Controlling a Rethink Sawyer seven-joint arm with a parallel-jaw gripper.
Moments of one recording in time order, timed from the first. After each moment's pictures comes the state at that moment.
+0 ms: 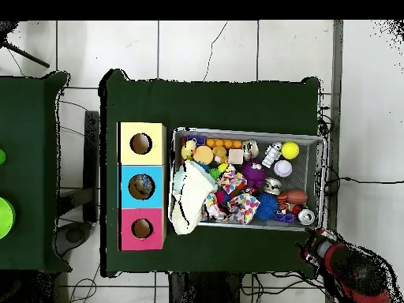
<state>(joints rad) -1.01 -0.69 -0.02 2.03 0.18 0.35 2.73</state>
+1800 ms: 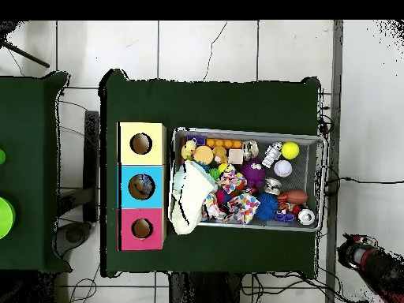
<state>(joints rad) -1.22 -0.43 0.03 1.58 -0.28 0.35 2.73</state>
